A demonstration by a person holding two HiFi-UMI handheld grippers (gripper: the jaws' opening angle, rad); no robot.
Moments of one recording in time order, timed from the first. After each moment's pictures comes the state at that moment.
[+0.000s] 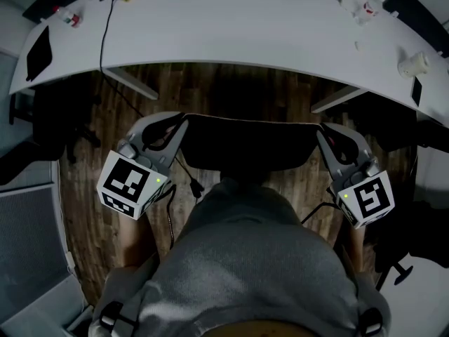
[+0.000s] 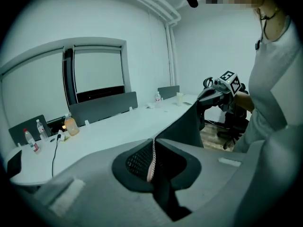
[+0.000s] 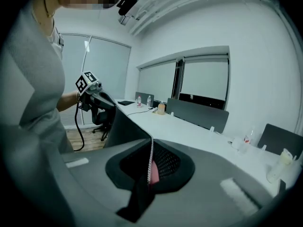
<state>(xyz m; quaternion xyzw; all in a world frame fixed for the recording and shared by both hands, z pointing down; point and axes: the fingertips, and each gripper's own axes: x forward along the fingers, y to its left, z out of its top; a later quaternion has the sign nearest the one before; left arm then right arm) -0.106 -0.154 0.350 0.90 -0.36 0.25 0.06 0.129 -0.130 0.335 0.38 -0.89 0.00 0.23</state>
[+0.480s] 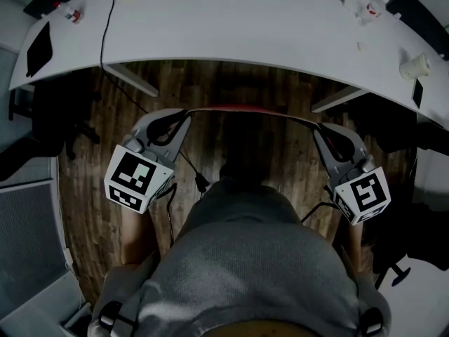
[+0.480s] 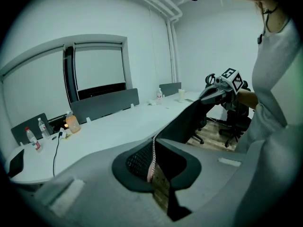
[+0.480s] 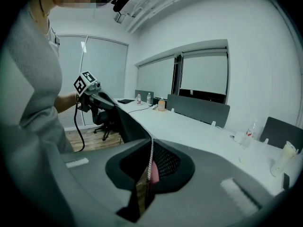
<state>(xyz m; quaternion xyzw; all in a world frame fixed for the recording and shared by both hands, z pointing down) -0.108 -0.159 0.366 0.89 -0.37 0.26 0.06 0.129 -0.134 0.353 0.38 -0.89 0.04 0.23</state>
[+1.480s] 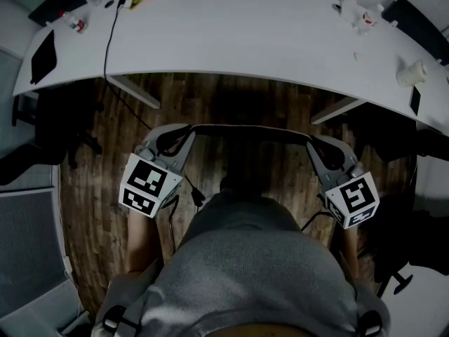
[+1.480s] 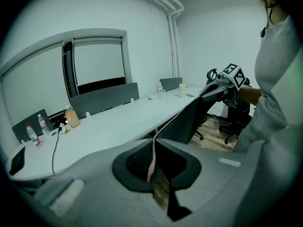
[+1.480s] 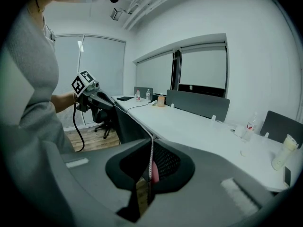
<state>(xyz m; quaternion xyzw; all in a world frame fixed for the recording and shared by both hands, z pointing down) -0.103 -0.157 0.395 0.88 -0.38 0.29 0.07 0.134 -0.132 0.380 0.39 -0.89 0.06 0.25</state>
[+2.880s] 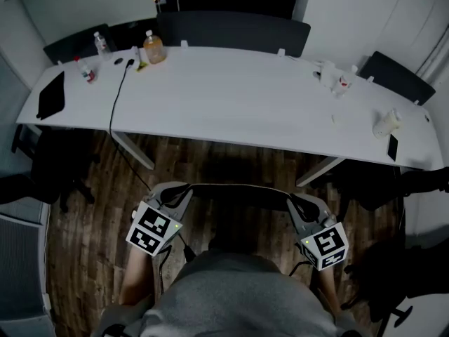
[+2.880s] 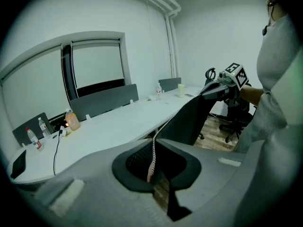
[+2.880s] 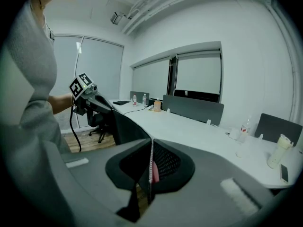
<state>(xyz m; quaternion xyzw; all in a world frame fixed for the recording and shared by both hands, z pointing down) -0.101 -0.155 0.392 0.88 -0.37 0.29 0.06 0.136 -0.127 0.371 0.42 -0.88 0.04 0.22</state>
